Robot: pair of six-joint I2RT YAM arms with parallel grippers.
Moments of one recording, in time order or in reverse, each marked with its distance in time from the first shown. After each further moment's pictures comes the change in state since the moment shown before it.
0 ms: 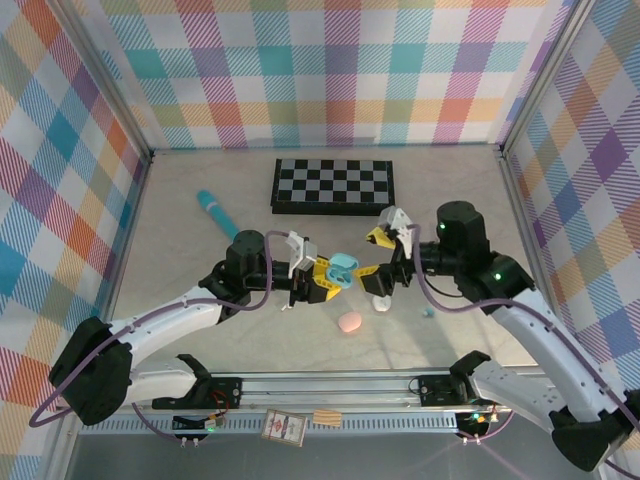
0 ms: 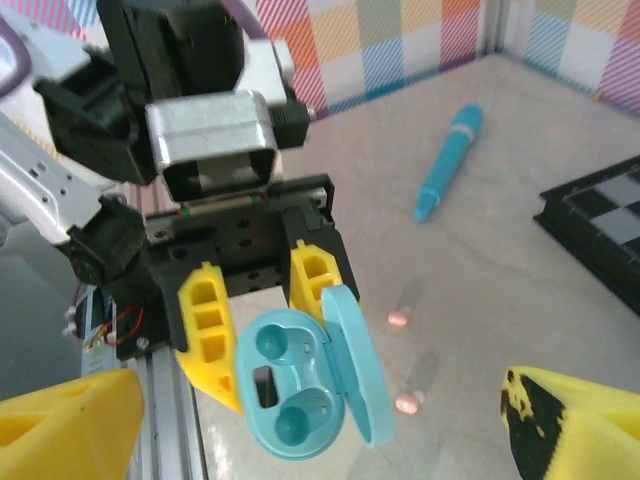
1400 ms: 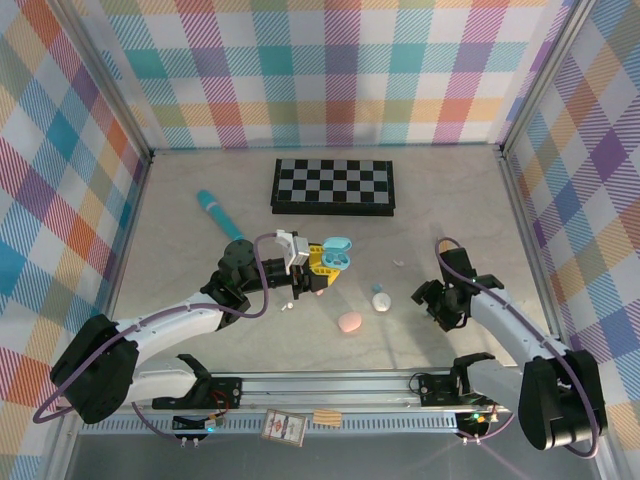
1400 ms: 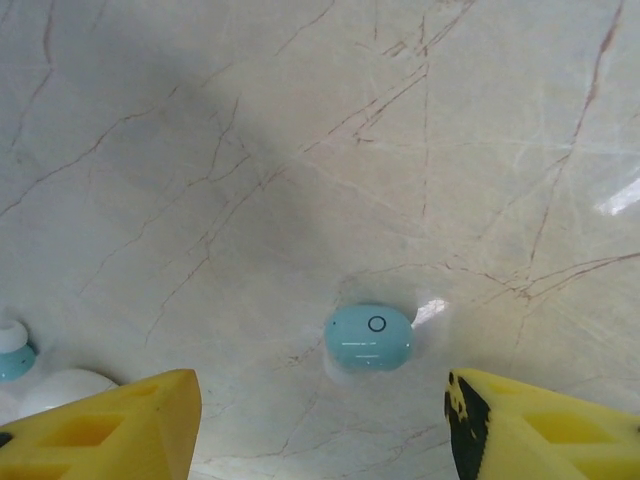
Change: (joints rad) left arm 0.000 0.012 -0.084 0.280 -0.186 -0.026; right arm -0.348 0.174 -0.501 -0.182 0.529 1.082
